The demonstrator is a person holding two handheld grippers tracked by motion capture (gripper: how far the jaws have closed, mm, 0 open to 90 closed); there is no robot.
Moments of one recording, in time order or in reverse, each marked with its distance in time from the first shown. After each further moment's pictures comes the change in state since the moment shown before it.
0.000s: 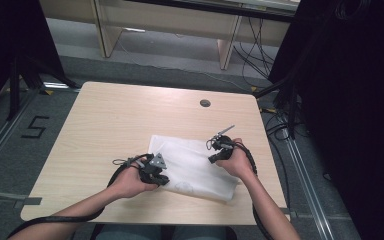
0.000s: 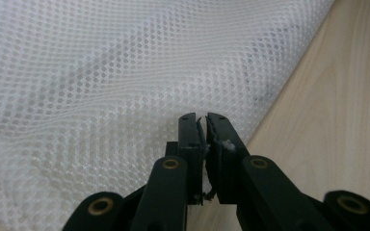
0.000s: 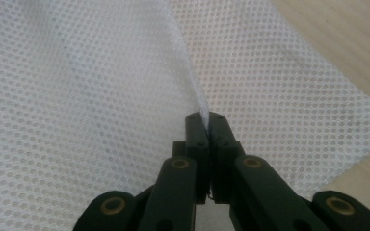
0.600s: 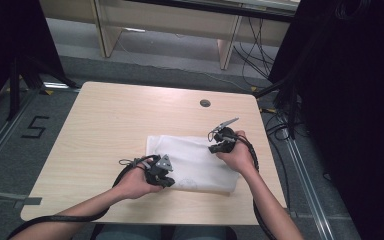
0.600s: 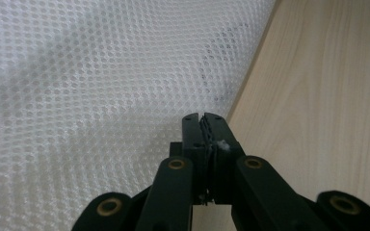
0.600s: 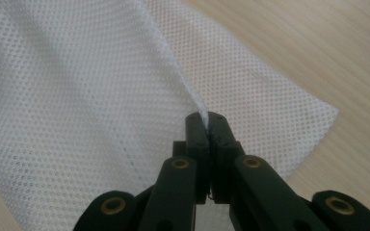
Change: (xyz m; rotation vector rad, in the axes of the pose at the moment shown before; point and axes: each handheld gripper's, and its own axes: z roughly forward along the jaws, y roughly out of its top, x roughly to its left) left arm -0.013 0.013 0.005 -0.027 -0.029 -0.007; right arm 0.005 0.016 -0.028 -0.100 -0.041 0.024
